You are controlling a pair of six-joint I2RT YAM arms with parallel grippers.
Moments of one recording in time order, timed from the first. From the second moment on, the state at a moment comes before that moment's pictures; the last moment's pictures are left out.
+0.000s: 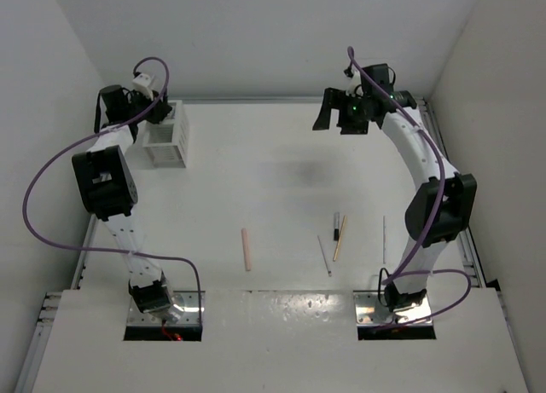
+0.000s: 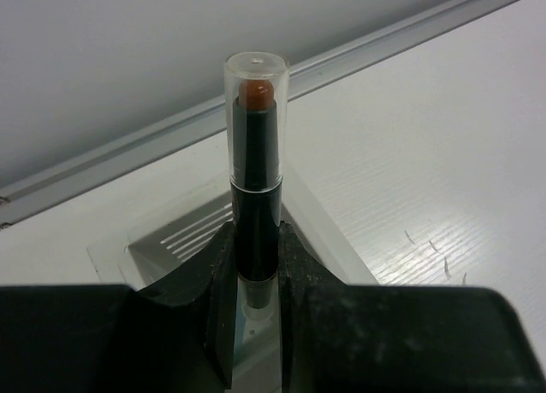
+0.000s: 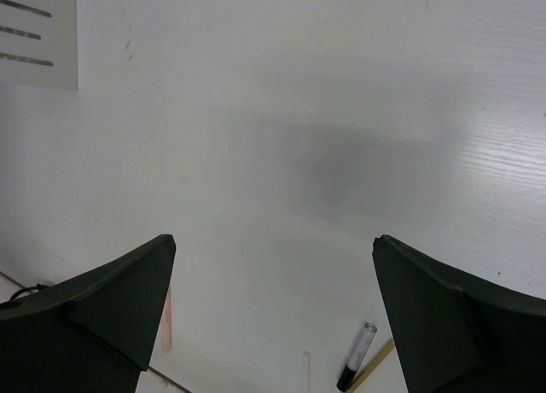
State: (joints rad) left arm 0.30 2.14 1.65 0.15 0.75 0.25; right arm 0.18 1.83 1.73 -0.73 -0.34 0.27
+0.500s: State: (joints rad) left arm 0.32 2.14 1.65 0.15 0.78 0.31; right arm 0.24 1.80 1.68 -0.88 -0.19 0.21
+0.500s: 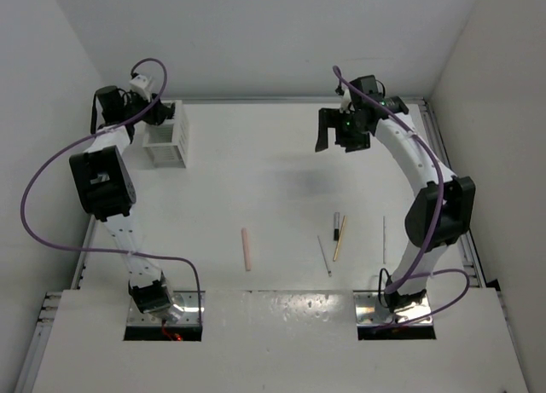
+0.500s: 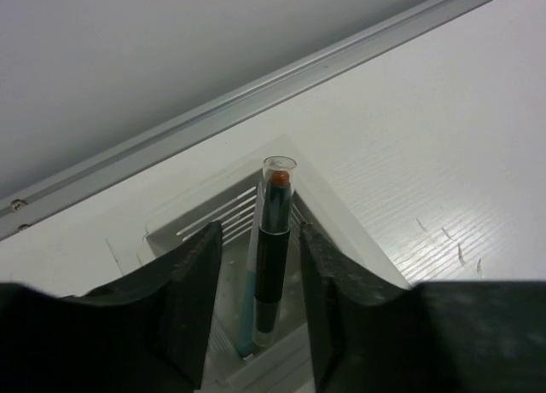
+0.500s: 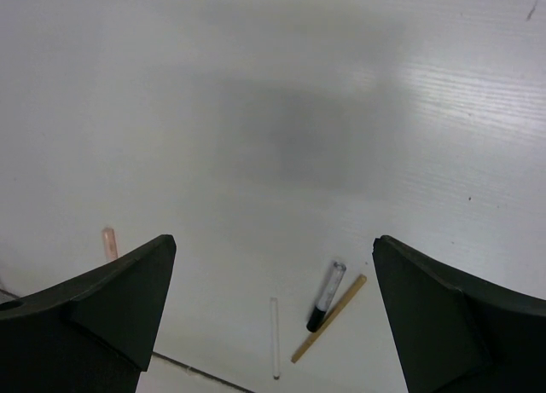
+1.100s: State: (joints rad) left arm 0.32 1.93 1.79 -0.02 0.68 0.33; right arm 0.21 1.46 1.17 -0.90 0.01 0.24
